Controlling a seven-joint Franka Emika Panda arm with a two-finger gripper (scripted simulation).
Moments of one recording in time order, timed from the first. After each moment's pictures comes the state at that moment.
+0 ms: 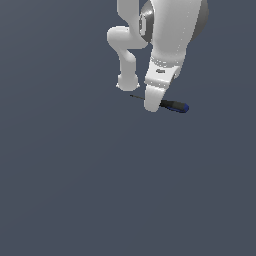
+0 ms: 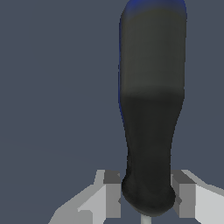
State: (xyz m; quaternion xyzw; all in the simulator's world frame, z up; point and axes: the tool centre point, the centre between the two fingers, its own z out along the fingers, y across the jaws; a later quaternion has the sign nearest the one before) arm -0.061 0.105 0.297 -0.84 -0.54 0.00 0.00
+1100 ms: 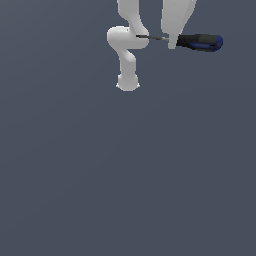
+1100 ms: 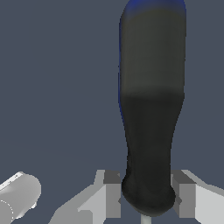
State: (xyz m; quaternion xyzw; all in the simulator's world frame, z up) arm -0.080 0.119 0.483 -0.84 -0.54 0.00 0.00
